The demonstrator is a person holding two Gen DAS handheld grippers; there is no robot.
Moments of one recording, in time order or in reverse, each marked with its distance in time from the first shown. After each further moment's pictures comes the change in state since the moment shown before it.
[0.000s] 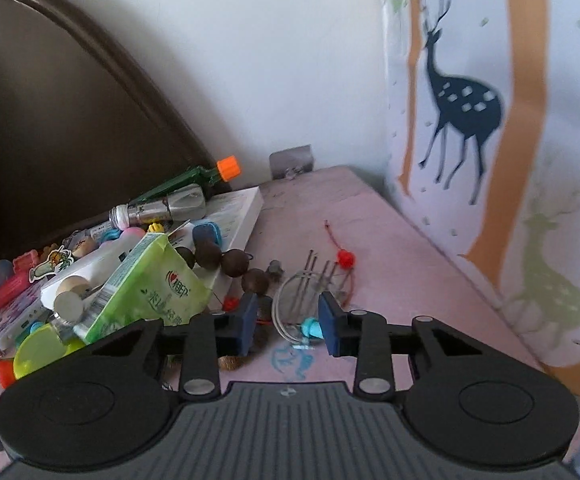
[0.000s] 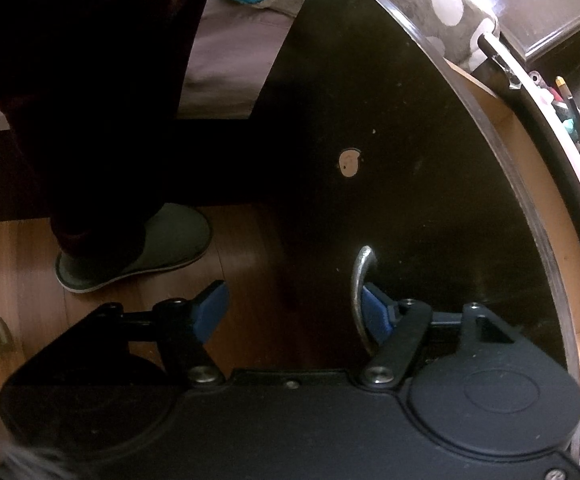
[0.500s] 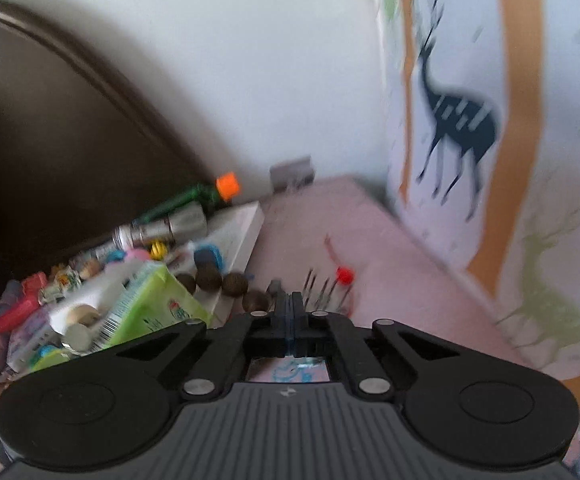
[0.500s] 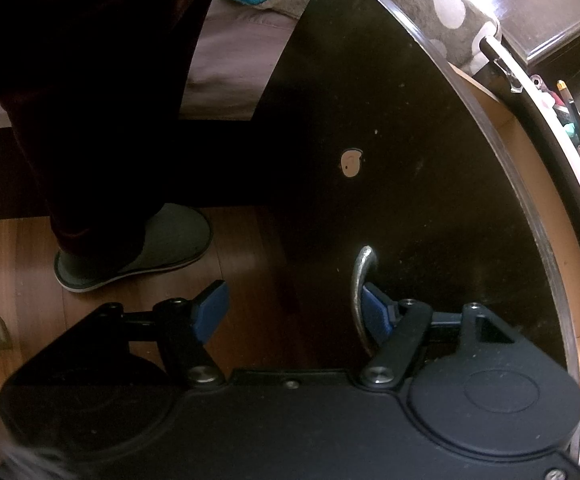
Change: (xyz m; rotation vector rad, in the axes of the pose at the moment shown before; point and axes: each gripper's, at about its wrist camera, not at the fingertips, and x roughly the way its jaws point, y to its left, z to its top) left arm -0.025 -0.007 0.012 0.024 -0.043 0.013; right arm 0.000 0.001 0.000 -0.010 -0.005 -0.001
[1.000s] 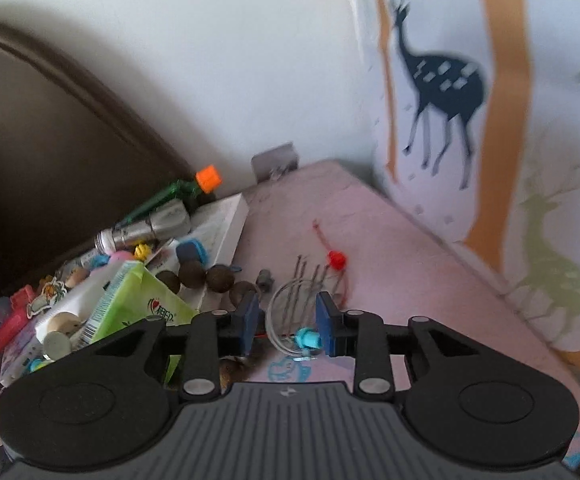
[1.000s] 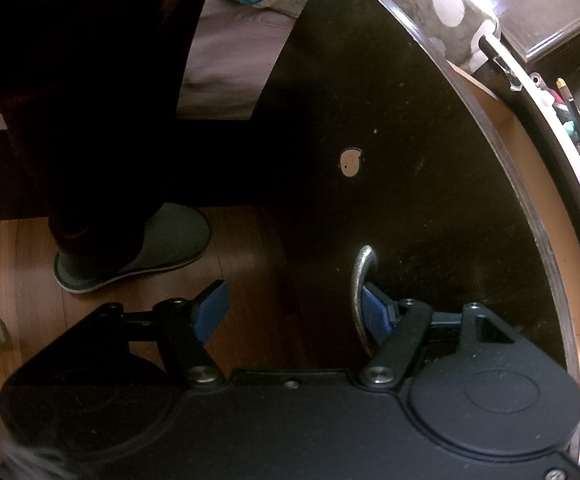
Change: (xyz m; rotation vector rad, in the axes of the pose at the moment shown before) left arm 0.035 0.000 -0.008 0.079 0.057 -0.012; right arm 0.001 0.000 0.001 0.005 0.006 -0.001
